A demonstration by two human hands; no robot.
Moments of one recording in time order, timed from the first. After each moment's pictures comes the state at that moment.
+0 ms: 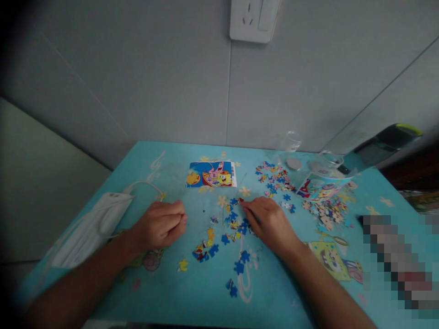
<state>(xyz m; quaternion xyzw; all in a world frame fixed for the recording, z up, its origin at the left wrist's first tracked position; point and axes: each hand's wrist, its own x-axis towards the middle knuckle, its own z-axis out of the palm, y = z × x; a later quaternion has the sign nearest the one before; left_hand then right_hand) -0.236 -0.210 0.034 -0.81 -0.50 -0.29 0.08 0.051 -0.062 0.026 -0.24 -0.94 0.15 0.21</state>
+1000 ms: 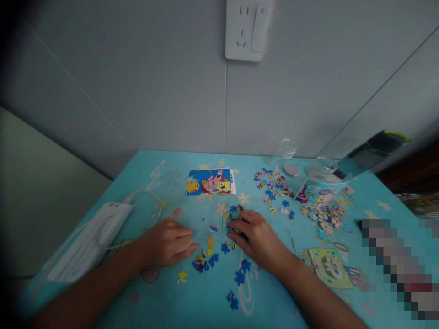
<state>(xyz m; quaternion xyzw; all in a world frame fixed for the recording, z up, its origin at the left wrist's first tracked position) -0.225 -0.215 0.025 -0.87 -0.45 -0.20 0.07 0.038 -0.083 0.018 -0.21 -0.94 0.23 0.14</state>
